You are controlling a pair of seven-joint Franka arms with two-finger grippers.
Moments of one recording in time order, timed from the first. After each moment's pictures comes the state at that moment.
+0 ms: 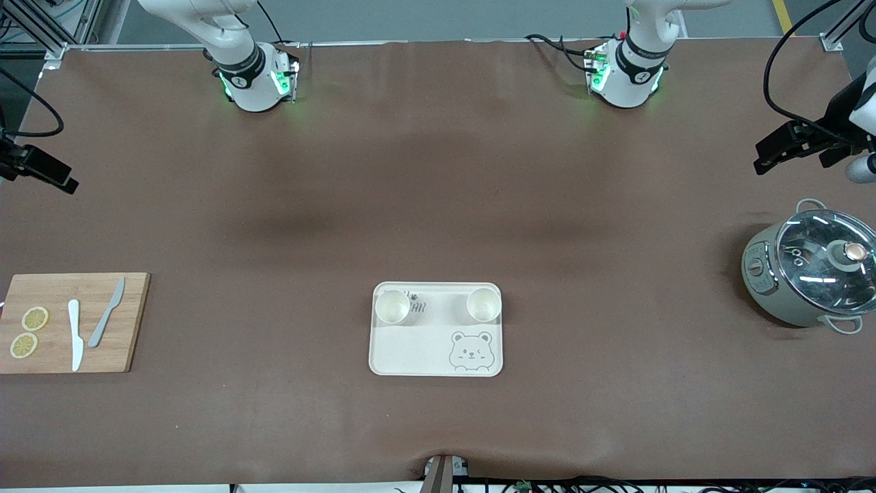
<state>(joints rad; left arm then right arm) 0.01 -0.01 -0.08 -1.50 0.03 1.47 -0.15 0.07 -0.03 -0.15 -1.58 -0.05 1.56 0.15</state>
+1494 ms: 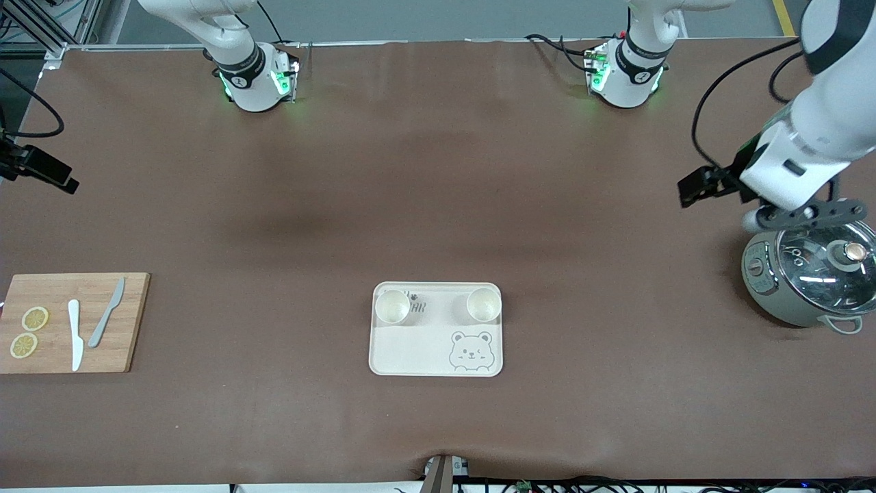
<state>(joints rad) -0.08 0.16 -0.13 -1.47 -0.01 1.57 -0.28 0.07 -0.03 -0.15 -1.58 -0.05 1.56 0.15</state>
